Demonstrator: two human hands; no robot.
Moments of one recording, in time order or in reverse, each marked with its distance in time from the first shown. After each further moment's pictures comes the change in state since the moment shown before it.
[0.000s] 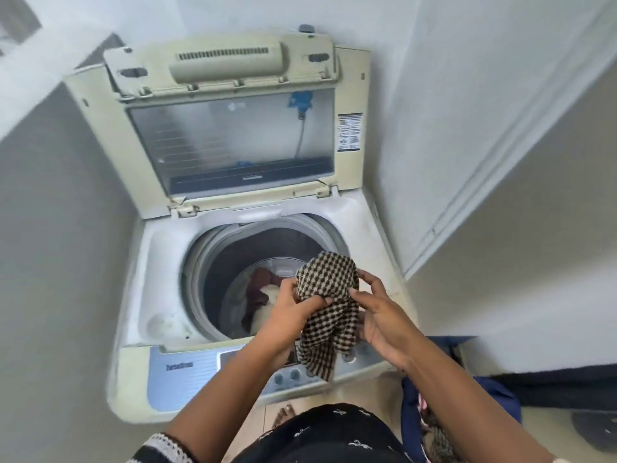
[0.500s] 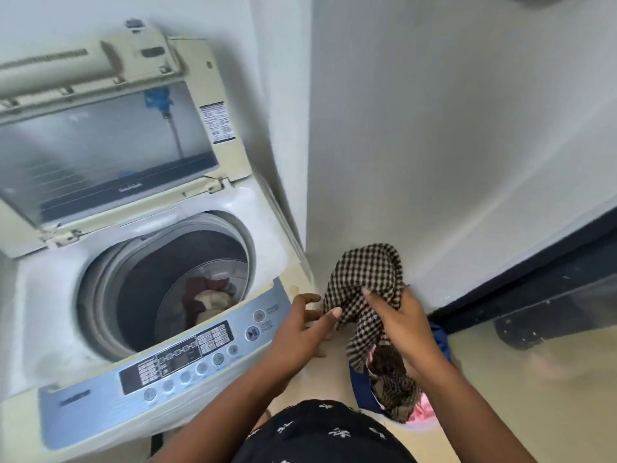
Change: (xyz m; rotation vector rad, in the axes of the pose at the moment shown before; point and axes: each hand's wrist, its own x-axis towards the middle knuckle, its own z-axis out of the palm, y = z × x) left_hand -0.052 -0.064 0.148 0.532 -0.272 -0.014; right_hand -0.118 0.004 -0.157 -0.276 0.571 -0.323
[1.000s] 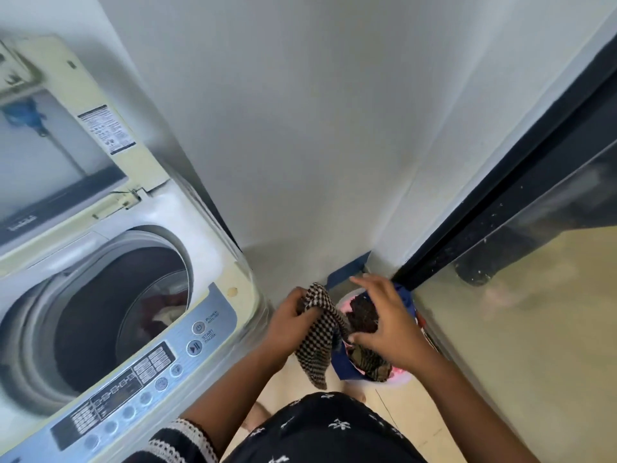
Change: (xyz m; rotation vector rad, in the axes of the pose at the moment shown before) left_hand 0.059 -0.030 0.078 0.177 -0.117 -0.032; right_hand -0.009 0.062 -0.093 -0.682 -0.124 -0.209
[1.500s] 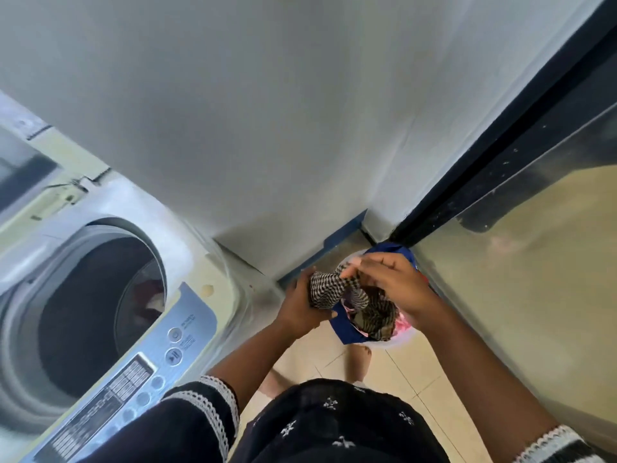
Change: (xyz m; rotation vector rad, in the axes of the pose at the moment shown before) left_hand 0.069 -0.044 0.032 0.442 -0.166 -0.091; right_hand 0.043 0.015 -0.019 0.806 -0.050 0.263
